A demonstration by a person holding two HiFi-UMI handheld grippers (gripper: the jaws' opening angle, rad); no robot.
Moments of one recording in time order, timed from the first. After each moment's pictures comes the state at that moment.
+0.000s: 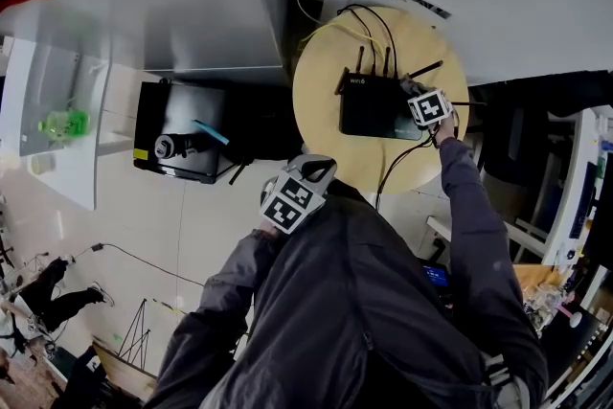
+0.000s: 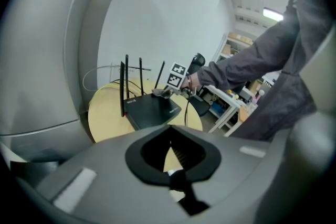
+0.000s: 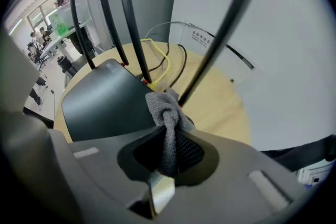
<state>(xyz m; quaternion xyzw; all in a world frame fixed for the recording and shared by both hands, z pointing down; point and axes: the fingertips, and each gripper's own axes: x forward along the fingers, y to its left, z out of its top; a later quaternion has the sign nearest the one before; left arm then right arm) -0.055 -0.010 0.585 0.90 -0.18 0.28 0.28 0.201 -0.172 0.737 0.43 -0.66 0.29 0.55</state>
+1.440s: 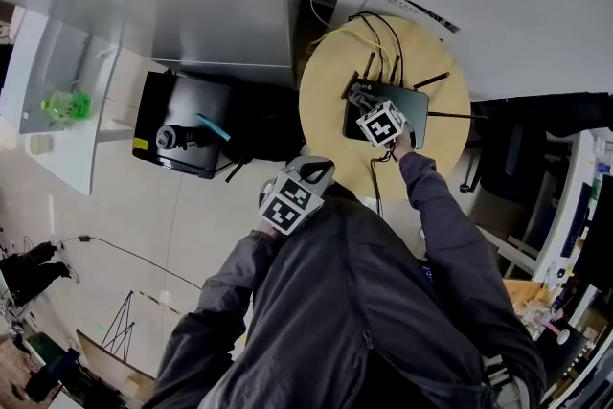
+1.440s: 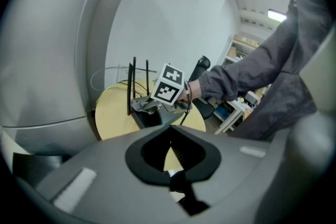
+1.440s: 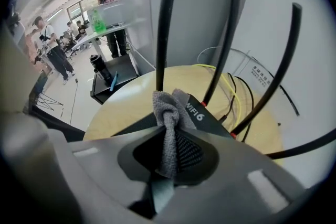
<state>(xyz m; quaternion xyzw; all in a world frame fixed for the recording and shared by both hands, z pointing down) -0.066 -0.011 0.584 0.89 -0.21 0.28 0.28 0.023 -0.165 0.732 0.32 -0.76 0.19 0.53</state>
